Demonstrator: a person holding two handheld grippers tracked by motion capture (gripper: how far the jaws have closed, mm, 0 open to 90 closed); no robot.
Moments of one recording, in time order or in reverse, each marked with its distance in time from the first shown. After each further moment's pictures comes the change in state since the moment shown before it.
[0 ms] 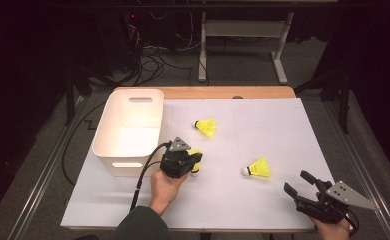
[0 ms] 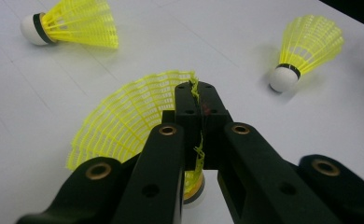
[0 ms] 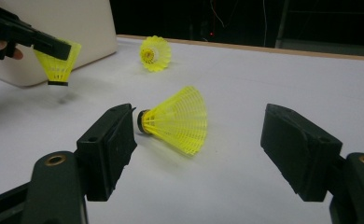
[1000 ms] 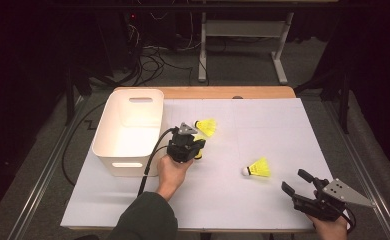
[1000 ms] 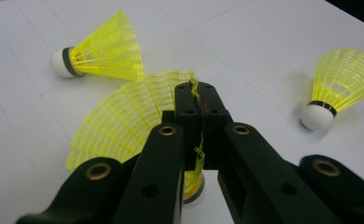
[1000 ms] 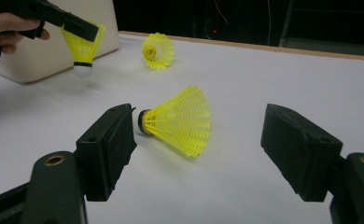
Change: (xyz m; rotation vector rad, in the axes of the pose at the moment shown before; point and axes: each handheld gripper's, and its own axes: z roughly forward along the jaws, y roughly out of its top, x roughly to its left) left arm 0.011 0.034 0.018 0.017 0.075 -0.015; right arm -0.001 0.001 0.007 0.013 0.013 -0.012
